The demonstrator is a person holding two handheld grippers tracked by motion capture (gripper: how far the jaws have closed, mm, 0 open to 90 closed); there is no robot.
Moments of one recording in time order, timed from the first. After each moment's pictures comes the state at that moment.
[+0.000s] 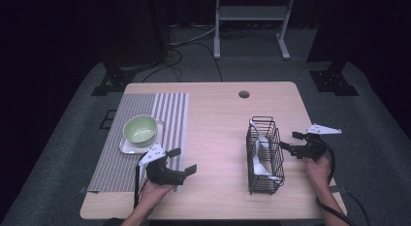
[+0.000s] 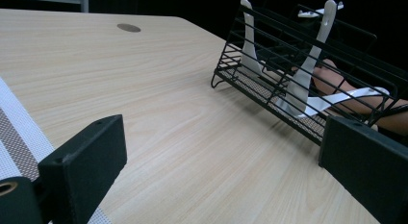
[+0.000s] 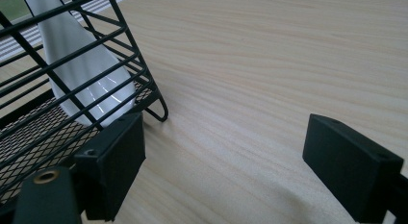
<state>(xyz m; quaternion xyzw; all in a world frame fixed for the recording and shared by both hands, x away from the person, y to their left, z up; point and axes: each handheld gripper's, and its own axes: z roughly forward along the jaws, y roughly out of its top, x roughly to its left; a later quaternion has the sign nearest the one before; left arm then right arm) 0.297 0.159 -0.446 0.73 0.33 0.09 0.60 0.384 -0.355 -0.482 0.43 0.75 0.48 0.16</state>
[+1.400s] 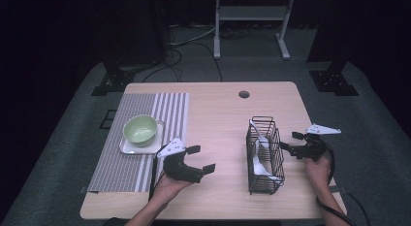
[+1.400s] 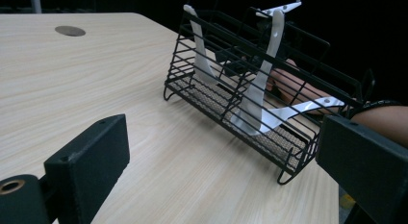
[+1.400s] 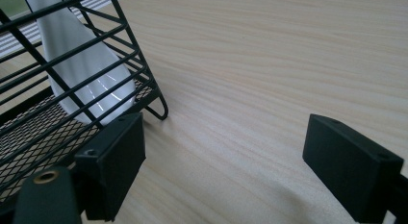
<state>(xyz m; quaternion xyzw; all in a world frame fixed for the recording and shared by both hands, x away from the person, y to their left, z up) 0.303 0.109 -0.421 0.75 0.29 0.04 0.60 0.384 -0.354 -0.482 0.43 0.75 0.48 0.16</state>
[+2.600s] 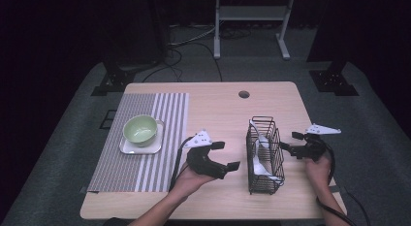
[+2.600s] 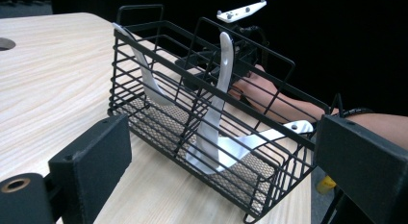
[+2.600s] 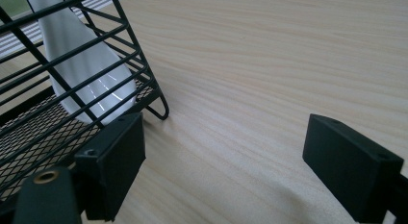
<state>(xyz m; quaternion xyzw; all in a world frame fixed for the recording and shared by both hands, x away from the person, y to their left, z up) 0.311 0.047 -0.398 0.77 0.25 0.01 0.59 0.384 -0.354 -0.482 0.42 0.75 0.48 0.16</state>
